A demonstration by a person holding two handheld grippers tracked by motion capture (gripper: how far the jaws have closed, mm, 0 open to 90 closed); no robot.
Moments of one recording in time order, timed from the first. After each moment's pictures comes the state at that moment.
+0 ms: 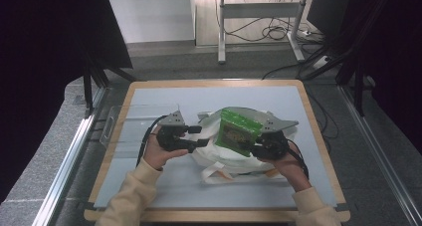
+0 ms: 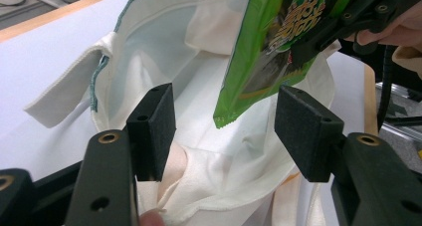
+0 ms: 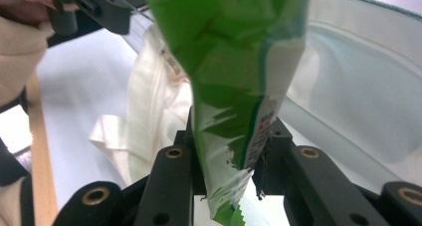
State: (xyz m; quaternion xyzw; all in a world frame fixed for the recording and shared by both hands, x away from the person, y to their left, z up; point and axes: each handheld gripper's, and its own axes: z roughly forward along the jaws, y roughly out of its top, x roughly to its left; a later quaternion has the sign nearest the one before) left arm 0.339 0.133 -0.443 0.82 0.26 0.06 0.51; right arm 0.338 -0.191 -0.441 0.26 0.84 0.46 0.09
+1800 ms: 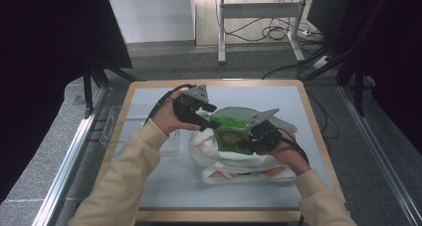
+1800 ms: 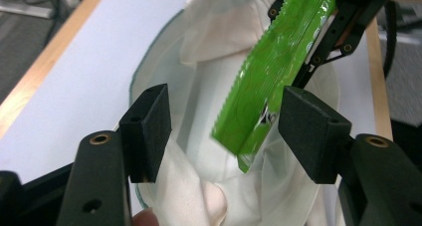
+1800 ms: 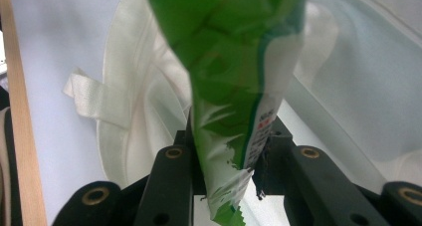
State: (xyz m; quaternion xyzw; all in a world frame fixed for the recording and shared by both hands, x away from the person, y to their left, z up) left arm 0.391 0.088 -0.364 0.91 0.11 0.07 0.39; right arm 0.363 -0.170 -0.430 0.20 0.91 0.35 0.07
